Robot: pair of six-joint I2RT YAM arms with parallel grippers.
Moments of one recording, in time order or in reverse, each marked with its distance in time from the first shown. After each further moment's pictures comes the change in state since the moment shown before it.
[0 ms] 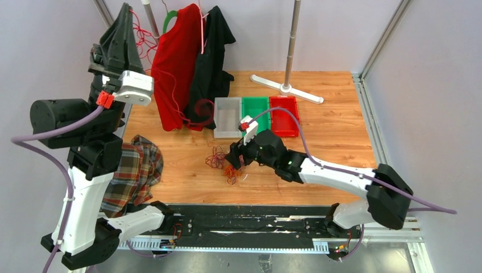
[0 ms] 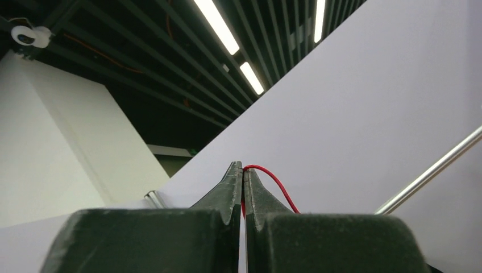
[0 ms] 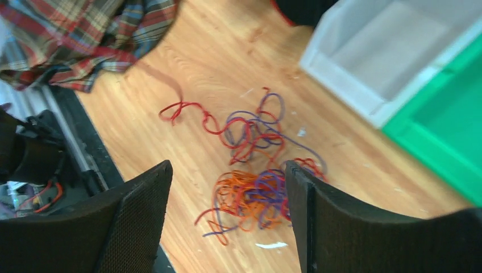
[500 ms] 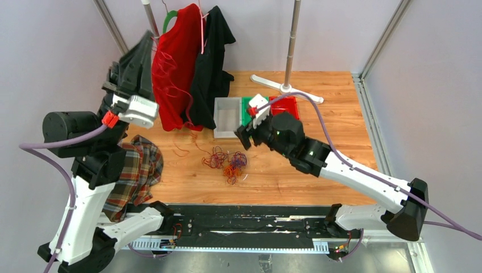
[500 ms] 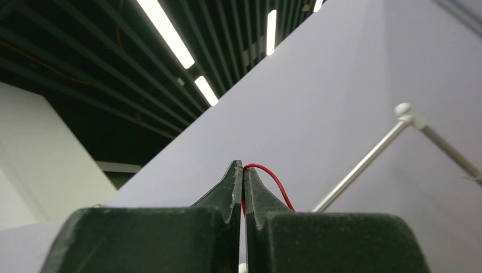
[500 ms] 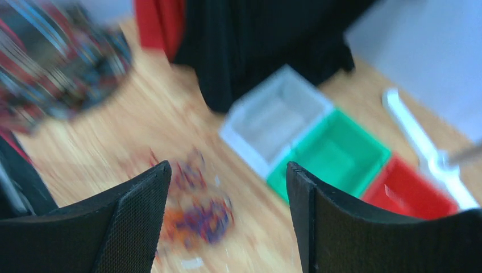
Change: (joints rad) left arm 0.000 -0.105 -0.156 0.027 0.089 -0.069; right arm -0.013 -0.219 0.213 -0.379 0.253 -0.344
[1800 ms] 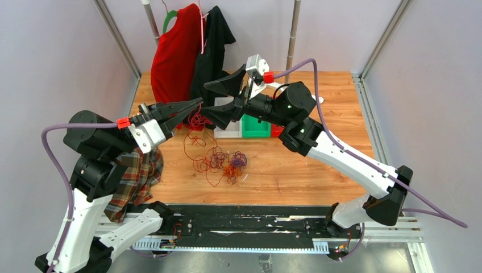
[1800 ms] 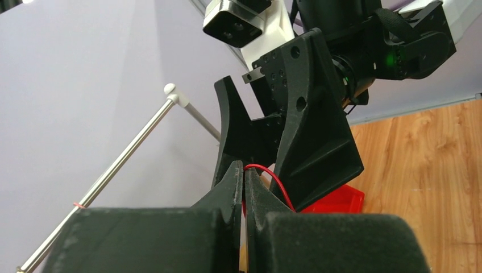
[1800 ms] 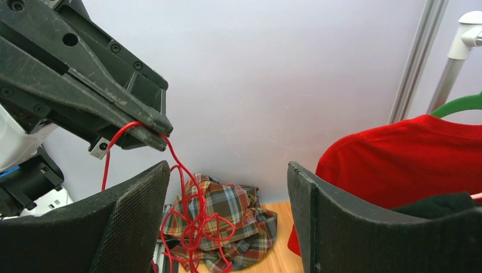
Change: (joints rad) left arm 0.000 -0.124 -0.160 -0.419 0.442 -0.407; right arm -0.019 0.217 0.469 0.440 -0.642 0.227
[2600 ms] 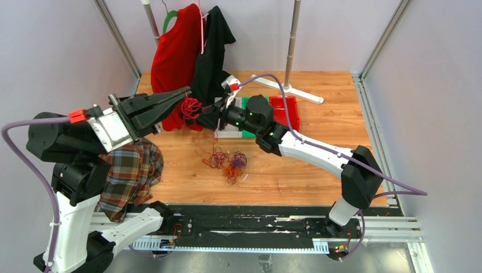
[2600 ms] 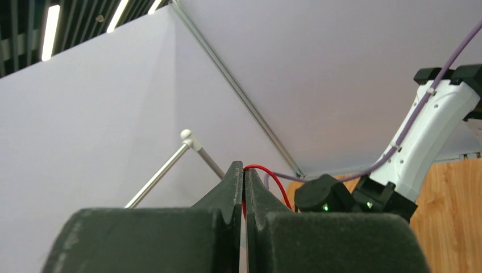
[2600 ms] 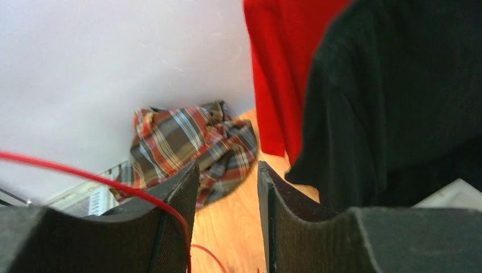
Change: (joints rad) left arm 0.000 0.064 0.208 0.020 0.028 -0.167; right arm -0.043 0.237 -0.161 0.096 0.144 0.122
